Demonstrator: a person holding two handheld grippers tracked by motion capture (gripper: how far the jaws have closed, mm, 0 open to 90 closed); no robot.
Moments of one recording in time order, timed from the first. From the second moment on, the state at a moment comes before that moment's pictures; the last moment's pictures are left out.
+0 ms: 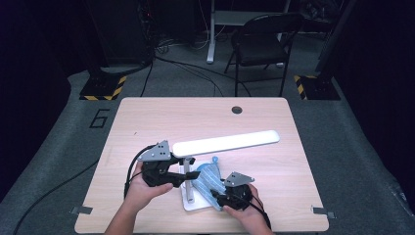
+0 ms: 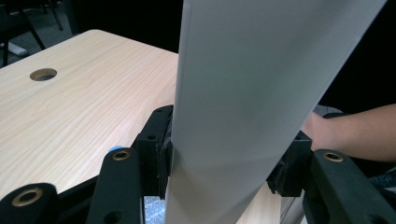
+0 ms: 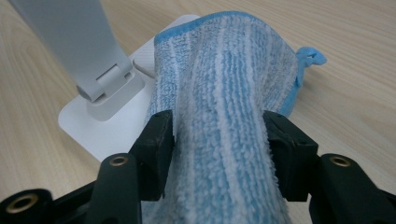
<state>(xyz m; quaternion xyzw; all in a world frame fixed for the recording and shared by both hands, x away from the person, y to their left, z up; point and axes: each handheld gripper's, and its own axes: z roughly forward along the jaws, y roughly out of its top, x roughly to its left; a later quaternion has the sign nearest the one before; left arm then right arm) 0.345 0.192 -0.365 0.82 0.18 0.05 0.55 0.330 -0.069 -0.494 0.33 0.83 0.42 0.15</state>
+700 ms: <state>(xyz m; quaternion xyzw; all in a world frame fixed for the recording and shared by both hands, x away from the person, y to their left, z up) 0.341 0.189 -0.359 0.81 0.20 0.06 0.55 0.356 -0.053 -0.499 0.33 0.85 0.40 0.13</state>
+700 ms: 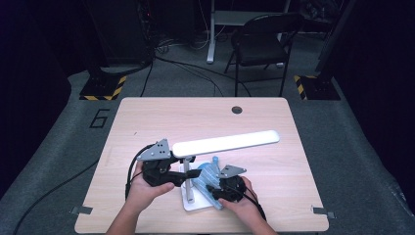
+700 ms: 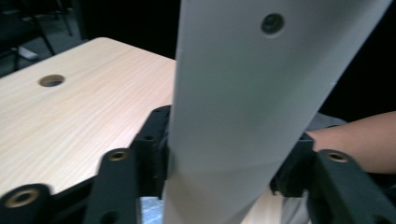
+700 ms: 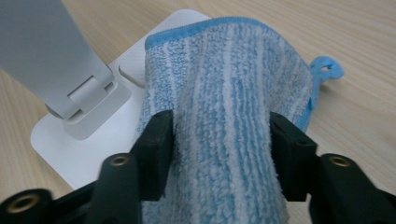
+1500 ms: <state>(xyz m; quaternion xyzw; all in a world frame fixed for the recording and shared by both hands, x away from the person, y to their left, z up) 0.337 0.192 -0.358 0.82 0.17 0.05 0.55 0.325 -0.033 -0.496 0.28 0.87 0.37 0.13</state>
